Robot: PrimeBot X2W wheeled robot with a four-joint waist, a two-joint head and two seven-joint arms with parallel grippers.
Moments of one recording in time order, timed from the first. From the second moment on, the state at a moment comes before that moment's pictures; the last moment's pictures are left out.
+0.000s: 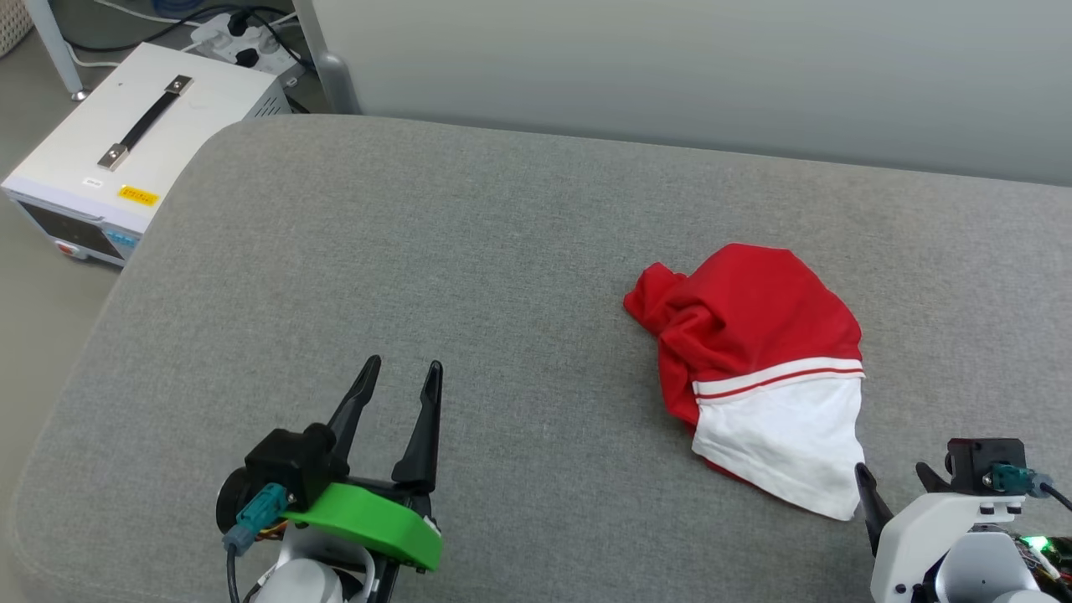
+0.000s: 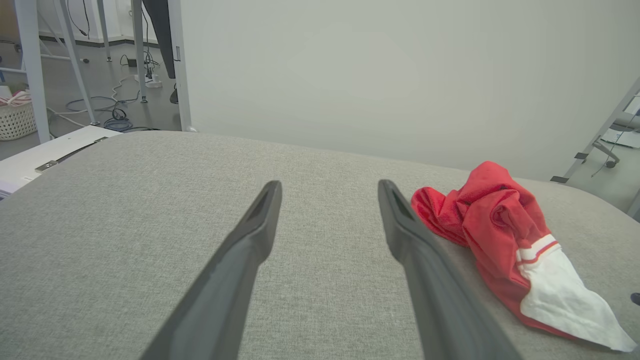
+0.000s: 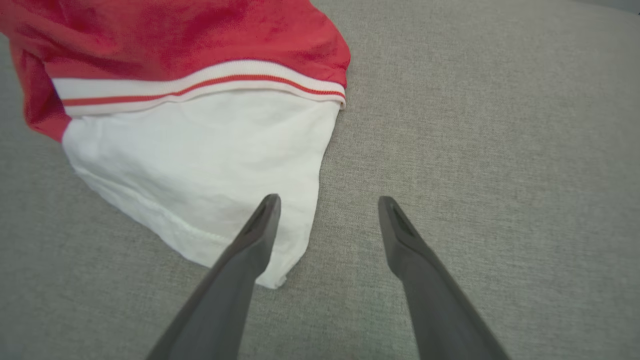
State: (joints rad) left arm -0.08 0.17 -0.27 0.12 -0.39 -0.05 -0.26; right arm 0.04 -0.07 -0.11 0.08 0.09 0.13 0.27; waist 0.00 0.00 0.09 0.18
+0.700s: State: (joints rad) left arm -0.12 0.12 -0.20 0.17 -0.32 -0.11 -0.26; right arm 0.00 -0.08 -0.08 0.10 0.09 0.13 0.59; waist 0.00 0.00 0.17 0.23
